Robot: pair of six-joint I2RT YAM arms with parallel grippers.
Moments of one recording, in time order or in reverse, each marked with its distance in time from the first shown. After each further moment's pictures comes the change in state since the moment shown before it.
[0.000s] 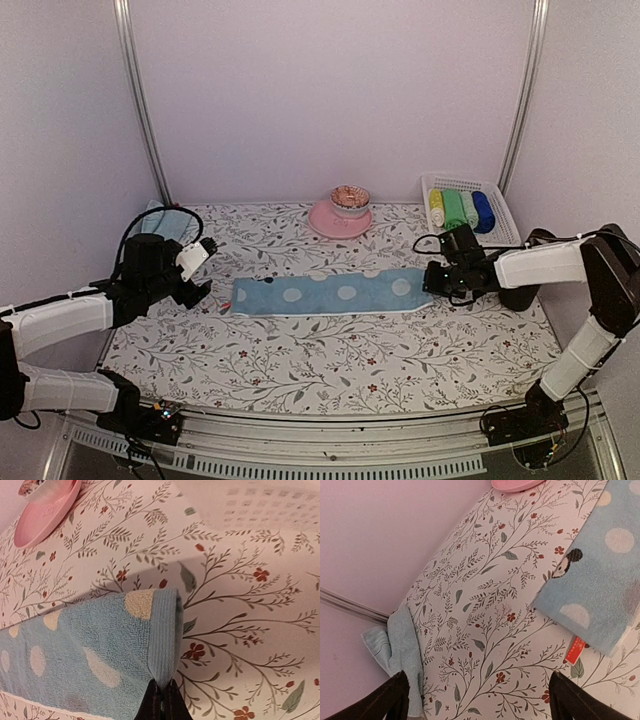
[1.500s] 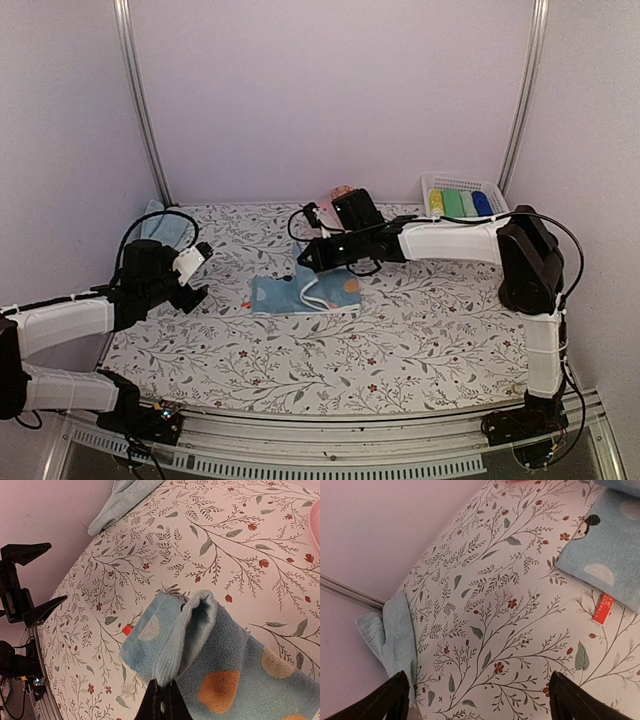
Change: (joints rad) left arm 0.045 0.011 -0.047 0.038 0.005 -0.023; right arm 0.320 0.482 0.785 -0.029 -0.447 -0.259
